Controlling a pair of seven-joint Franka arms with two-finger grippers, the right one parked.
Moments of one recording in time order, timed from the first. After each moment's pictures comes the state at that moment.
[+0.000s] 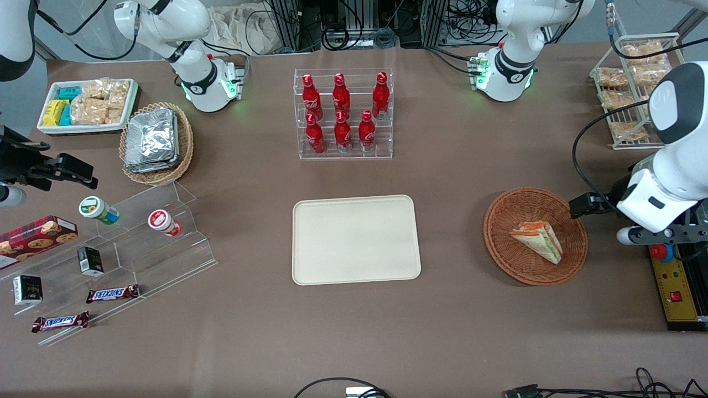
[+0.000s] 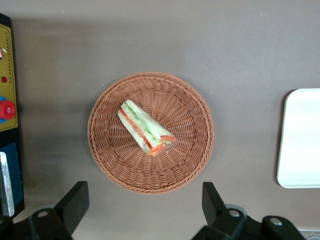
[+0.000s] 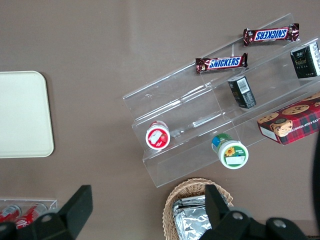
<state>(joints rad) 0.12 0.20 -0.19 -1.56 0.05 1.72 -0.10</state>
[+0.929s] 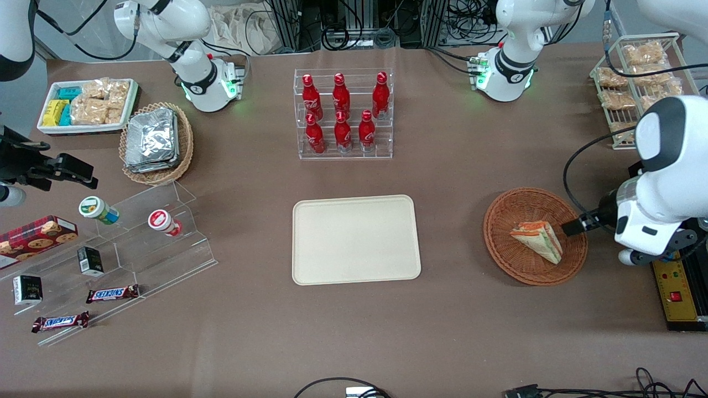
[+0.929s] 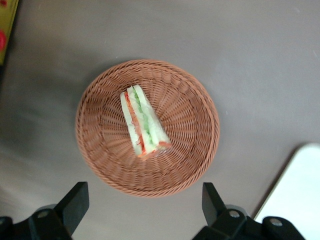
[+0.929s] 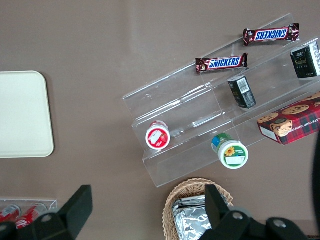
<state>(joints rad) 0.12 0.29 -0.19 -1.63 0.05 1.80 -0.55</state>
